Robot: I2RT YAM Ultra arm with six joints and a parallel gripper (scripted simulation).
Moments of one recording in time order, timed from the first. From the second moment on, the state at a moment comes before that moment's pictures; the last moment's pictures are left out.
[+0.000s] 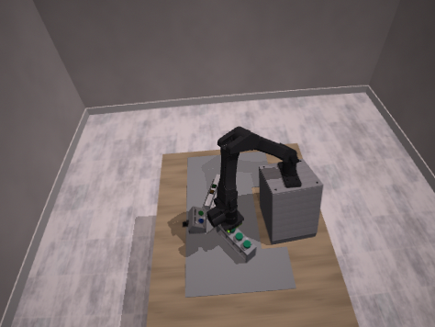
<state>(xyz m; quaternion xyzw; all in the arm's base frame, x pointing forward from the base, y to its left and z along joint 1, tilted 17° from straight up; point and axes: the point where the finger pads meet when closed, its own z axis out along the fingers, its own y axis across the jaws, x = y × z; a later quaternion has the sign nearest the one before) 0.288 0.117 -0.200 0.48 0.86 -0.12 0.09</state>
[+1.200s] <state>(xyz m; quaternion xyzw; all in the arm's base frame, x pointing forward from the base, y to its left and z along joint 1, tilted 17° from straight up) 0.288 0.117 -0.199 -0.25 0.96 -0.15 -0.02</state>
